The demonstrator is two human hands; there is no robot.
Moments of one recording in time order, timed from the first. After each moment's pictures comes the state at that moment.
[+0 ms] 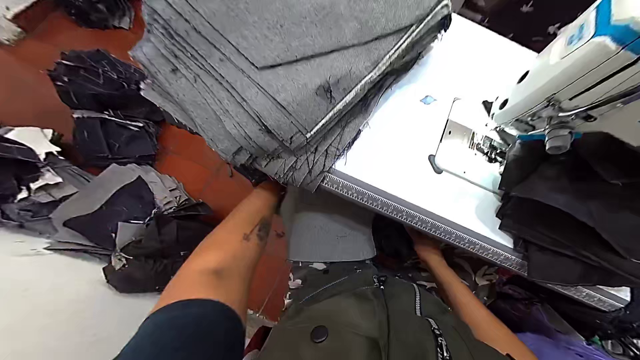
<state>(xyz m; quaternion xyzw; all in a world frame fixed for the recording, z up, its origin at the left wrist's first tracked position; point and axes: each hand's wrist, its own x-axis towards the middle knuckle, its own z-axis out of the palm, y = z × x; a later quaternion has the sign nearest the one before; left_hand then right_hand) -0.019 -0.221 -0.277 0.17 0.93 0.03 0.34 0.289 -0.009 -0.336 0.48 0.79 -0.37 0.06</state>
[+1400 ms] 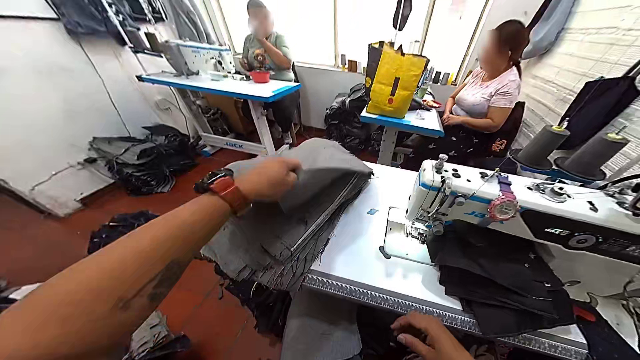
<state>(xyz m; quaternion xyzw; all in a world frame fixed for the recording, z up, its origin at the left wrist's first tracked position) -0.084 -0.118 -0.018 0.57 0.81 0.17 0.05 0.347 0.000 -0.220 0.07 0.88 -0.45 -0.12</state>
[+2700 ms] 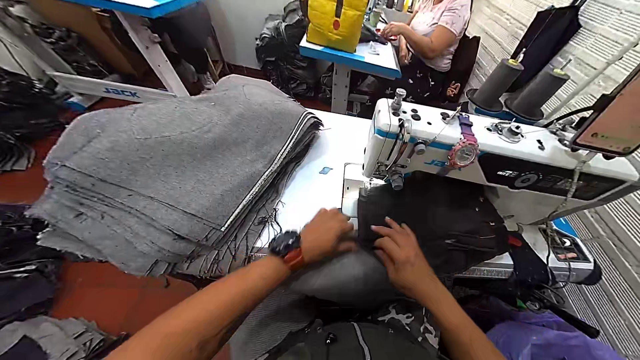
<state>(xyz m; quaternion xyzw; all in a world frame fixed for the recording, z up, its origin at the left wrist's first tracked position) 0.083 -0.041 -0.202 0.78 0.60 0.13 0.10 0.328 0.026 -0.201 0.17 0.94 -0.14 -0.24</state>
